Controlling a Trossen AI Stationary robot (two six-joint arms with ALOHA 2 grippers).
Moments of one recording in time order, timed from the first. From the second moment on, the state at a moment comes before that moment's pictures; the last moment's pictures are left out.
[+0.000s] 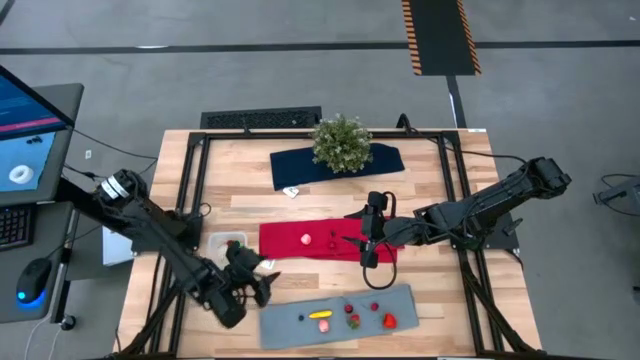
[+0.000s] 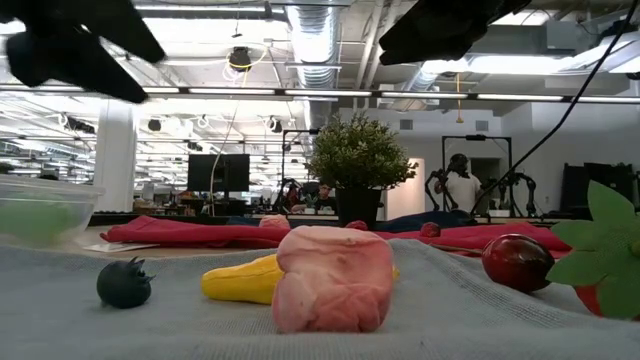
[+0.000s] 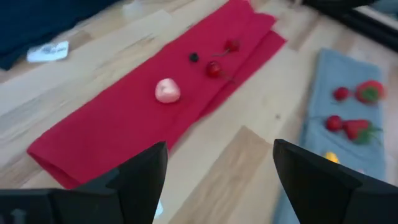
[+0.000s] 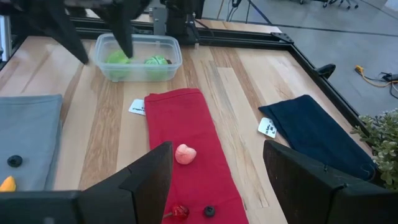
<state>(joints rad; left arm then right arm) -0.78 1.52 0.95 -0.60 -0.88 -1.38 0.34 1.35 0.85 -0.02 0.49 0.06</state>
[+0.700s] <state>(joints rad) -0.29 1.53 0.95 -0.32 -0.40 -0.85 0.34 1.35 0.85 -0.02 0.49 0.06</state>
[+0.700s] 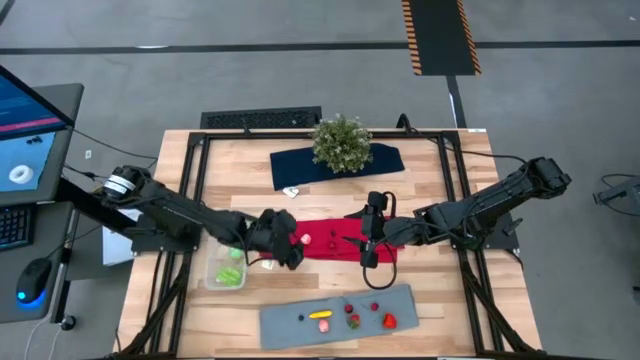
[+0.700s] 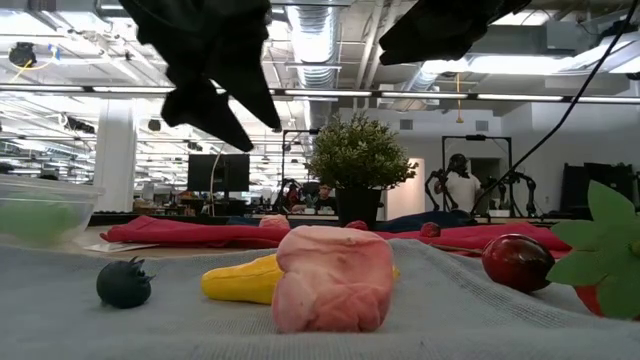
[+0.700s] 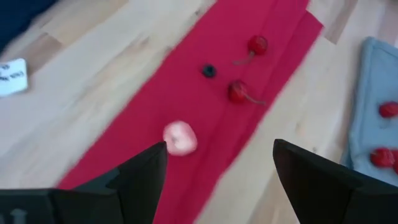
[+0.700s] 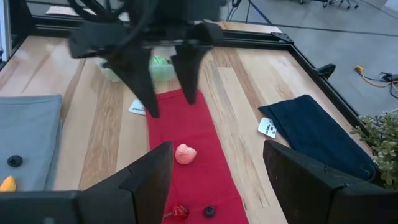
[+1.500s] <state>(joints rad) -0.14 1.69 0.95 -0.24 -0.23 -0.71 0.34 1.35 0.85 -0.02 0.49 0.06</state>
